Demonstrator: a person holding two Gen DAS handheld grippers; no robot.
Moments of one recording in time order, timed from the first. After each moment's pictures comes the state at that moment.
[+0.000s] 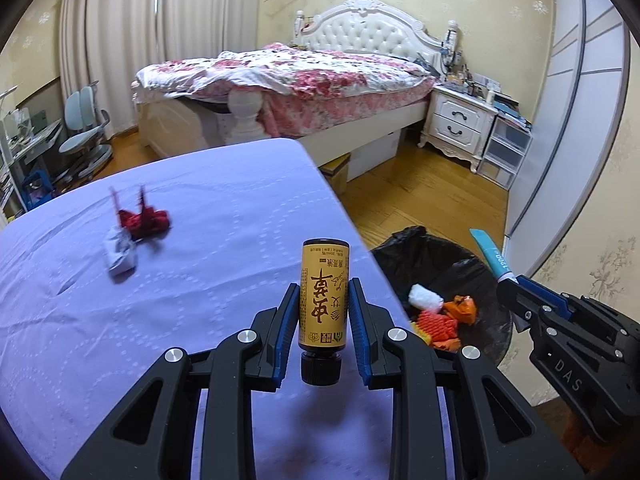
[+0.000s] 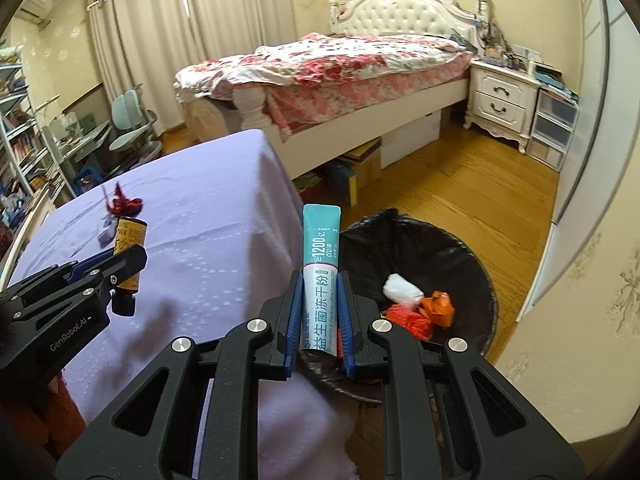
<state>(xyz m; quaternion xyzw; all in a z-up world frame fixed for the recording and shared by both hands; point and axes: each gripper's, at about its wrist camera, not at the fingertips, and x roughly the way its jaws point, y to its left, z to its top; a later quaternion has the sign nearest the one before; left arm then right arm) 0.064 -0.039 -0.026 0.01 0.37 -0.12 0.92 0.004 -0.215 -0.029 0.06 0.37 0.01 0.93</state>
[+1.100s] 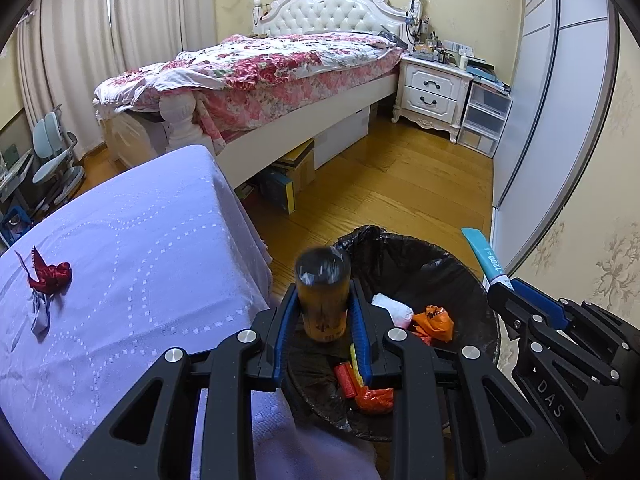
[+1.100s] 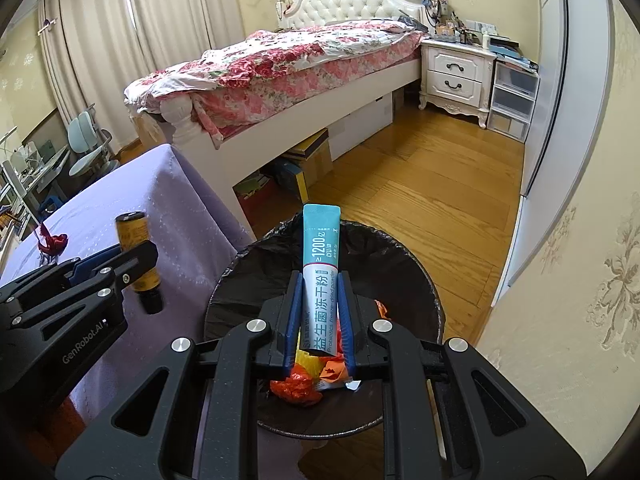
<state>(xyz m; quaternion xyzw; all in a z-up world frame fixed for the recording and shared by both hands) 0.104 -0.133 -0.051 0.07 0.39 -0.15 0.91 0.036 -0.292 -0.058 0.09 0.38 -0.05 0.92</state>
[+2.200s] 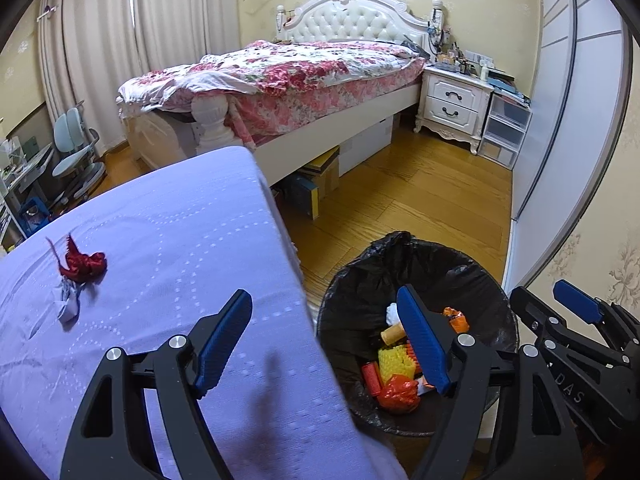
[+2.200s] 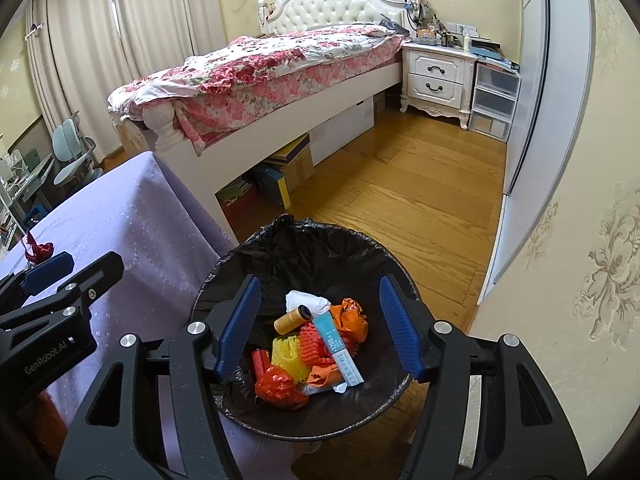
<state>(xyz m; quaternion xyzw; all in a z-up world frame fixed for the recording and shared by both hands) 0.097 -0.101 -0.043 0.06 0.38 -0.11 0.92 0.035 -0.296 -0.058 0.09 0.37 -0.08 0.92</state>
